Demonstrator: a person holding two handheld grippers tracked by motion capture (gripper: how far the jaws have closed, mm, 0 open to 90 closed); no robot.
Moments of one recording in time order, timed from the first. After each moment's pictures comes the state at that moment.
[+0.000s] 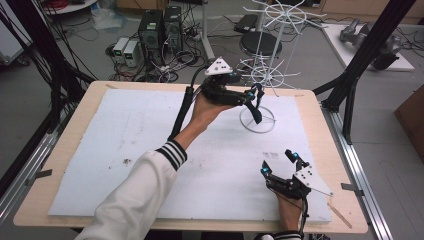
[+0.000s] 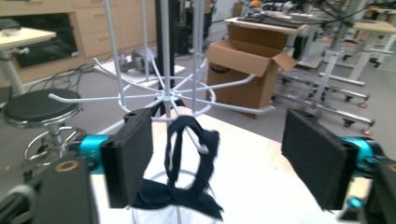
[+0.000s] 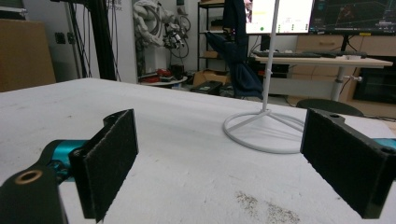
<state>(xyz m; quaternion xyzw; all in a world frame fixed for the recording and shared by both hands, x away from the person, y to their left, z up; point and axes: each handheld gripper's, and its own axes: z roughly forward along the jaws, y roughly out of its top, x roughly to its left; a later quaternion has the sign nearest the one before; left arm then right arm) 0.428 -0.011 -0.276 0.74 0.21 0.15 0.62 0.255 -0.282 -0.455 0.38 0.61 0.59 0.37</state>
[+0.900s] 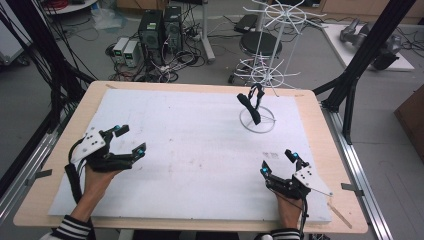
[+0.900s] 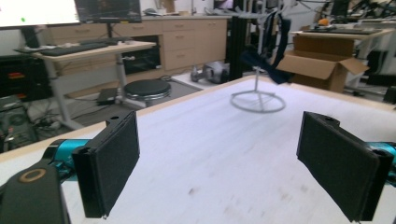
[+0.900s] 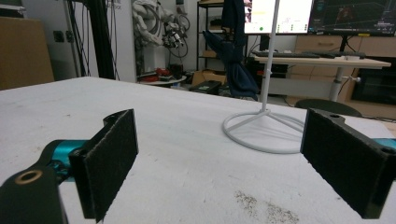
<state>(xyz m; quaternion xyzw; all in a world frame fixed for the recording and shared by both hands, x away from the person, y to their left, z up) 0.288 0.255 -0.393 0.67 0.29 0.29 0.62 0.255 -0.281 -0.455 0.38 0.61 0.59 0.37</state>
